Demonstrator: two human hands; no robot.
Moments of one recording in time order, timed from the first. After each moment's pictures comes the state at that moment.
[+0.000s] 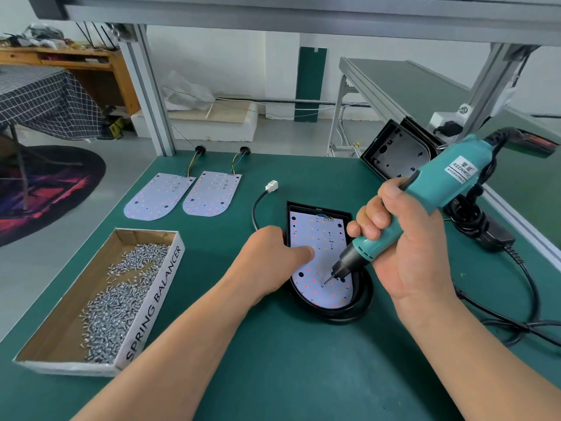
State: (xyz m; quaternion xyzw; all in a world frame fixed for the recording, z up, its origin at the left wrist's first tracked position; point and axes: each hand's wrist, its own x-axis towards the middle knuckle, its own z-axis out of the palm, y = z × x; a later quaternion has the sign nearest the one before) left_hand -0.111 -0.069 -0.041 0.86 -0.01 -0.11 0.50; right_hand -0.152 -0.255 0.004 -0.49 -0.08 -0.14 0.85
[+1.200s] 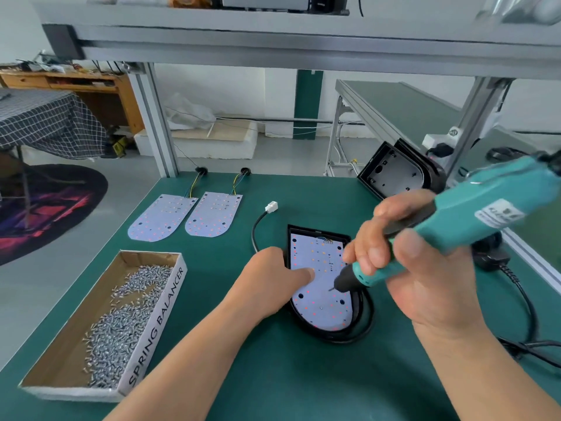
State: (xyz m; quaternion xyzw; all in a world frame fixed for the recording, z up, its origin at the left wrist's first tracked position) left_hand -0.112 -0.066 -0.038 0.88 -0.02 -0.11 0.47; right_hand -0.174 -0.258 0.031 -0.55 -0.29 -0.15 0.77
